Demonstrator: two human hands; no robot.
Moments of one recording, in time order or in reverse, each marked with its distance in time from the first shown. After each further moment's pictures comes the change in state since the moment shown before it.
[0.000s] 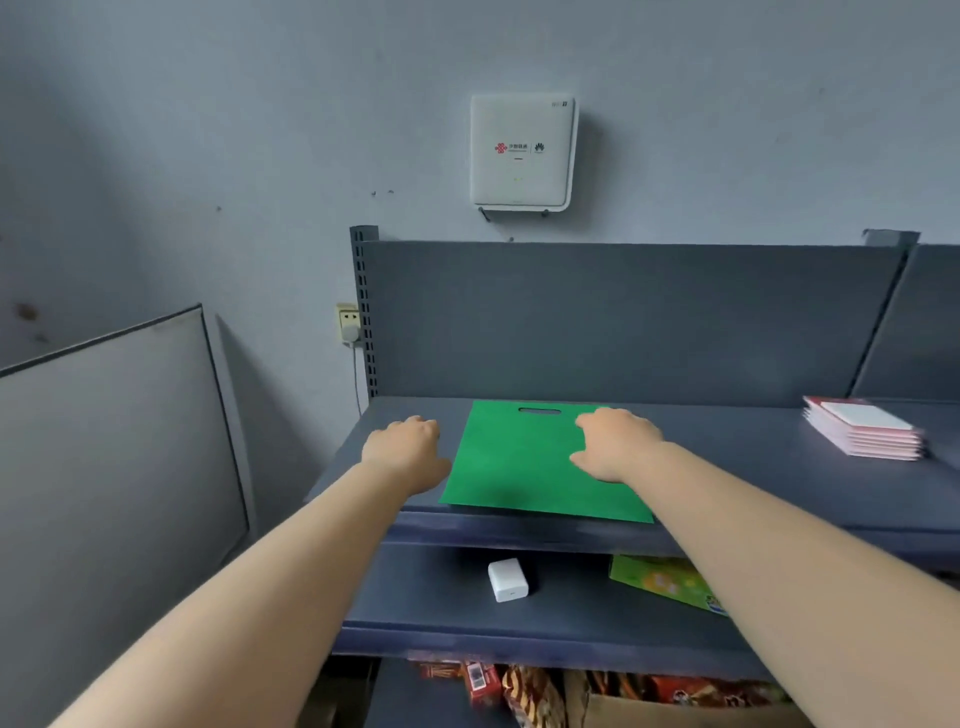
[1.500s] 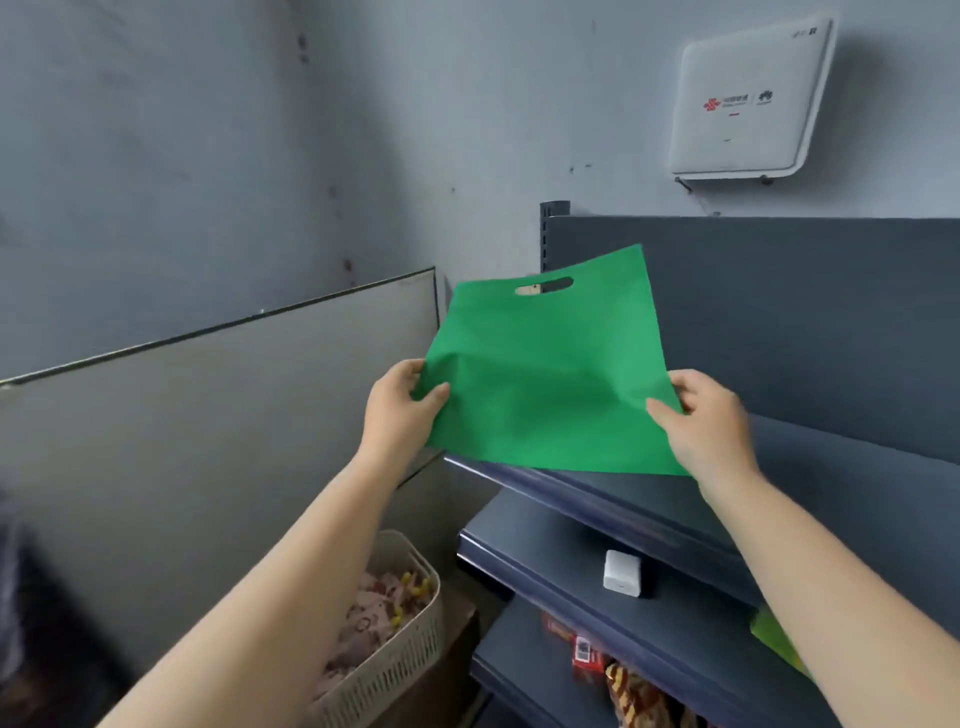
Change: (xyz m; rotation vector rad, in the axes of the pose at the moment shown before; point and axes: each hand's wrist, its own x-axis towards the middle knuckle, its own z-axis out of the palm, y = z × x) left_hand -0.122 0.008 -0.041 -0.775 0.749 -0.570; right_hand 0.021 0.004 0.018 1.304 0.296 -0.414
